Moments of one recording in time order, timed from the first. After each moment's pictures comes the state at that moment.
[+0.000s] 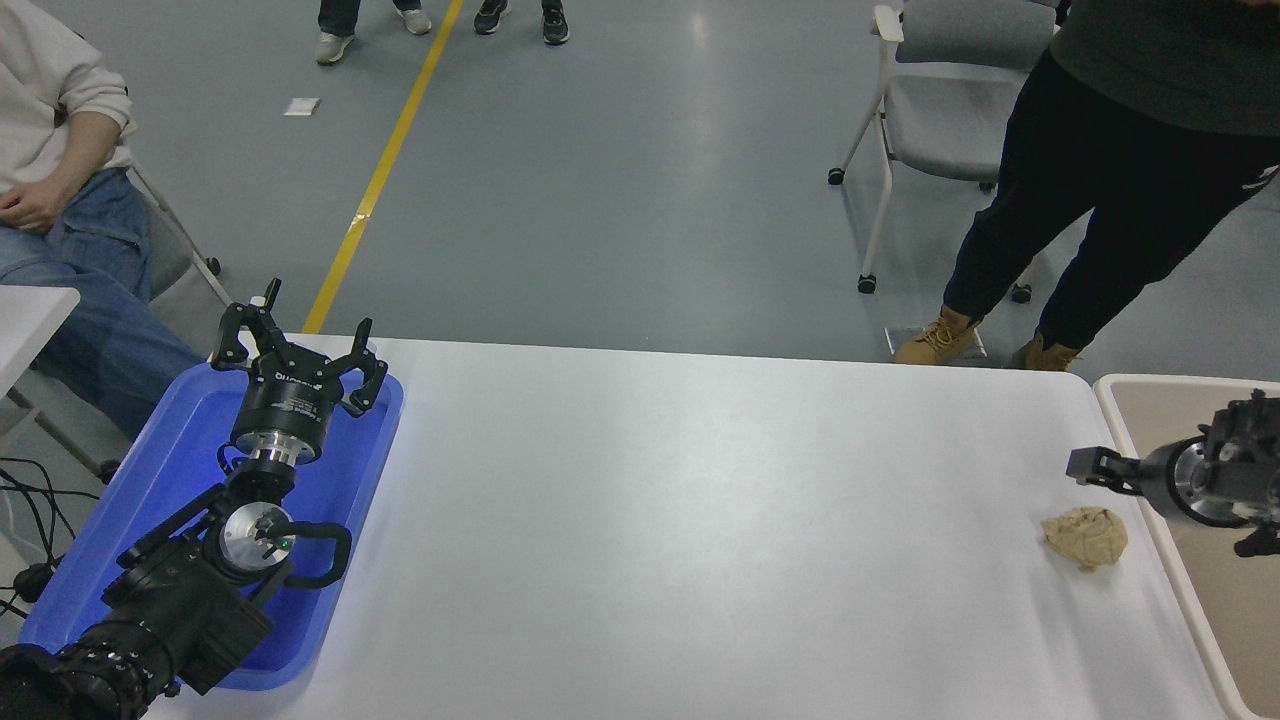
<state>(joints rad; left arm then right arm) -0.62 0.18 -0.87 -0.41 -0.09 -0.58 -0.50 1.20 -0.56 -1.05 0.83 -0.26 0.06 -0.03</state>
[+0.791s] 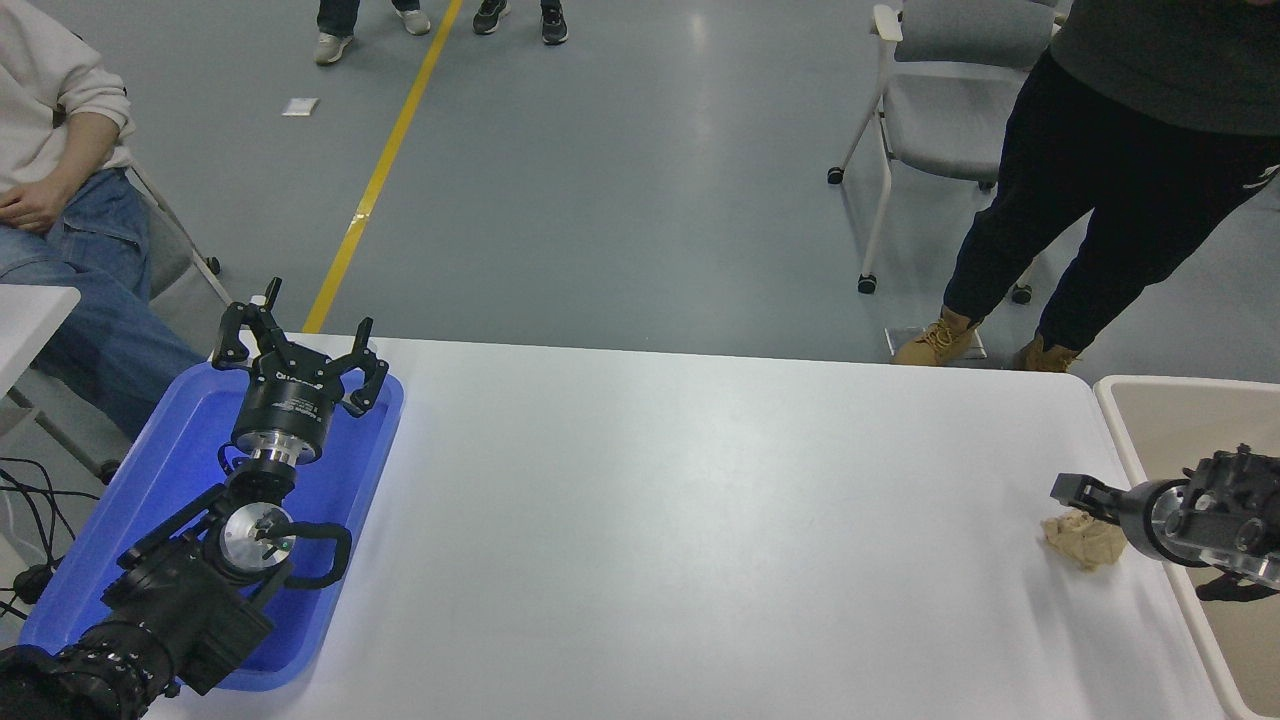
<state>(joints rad) -0.62 0.18 -0.87 -0.41 -0.09 -0.58 -0.50 1.04 -0.54 -0.89 0.76 -0.26 -0.02 -0.03</state>
